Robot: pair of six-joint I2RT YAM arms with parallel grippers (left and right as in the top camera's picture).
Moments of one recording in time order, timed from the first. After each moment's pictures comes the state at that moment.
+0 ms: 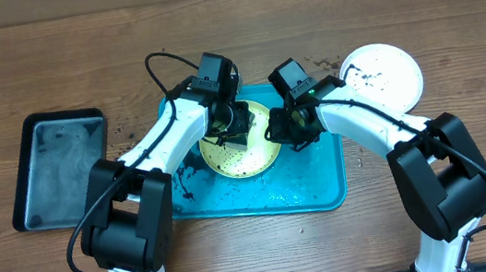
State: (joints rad) left arm -0.38 1.95 1.33 -0.64 0.20 -0.26; right arm 0.50 1.96 1.29 -0.65 -0.20 0.64
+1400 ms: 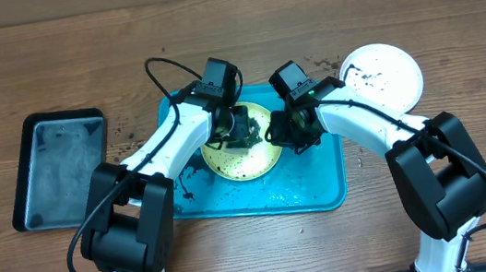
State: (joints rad) left arm -0.41 1.93 1.30 -0.64 0.16 -0.34; right arm 0.50 1.96 1.29 -0.67 -0.22 0.64
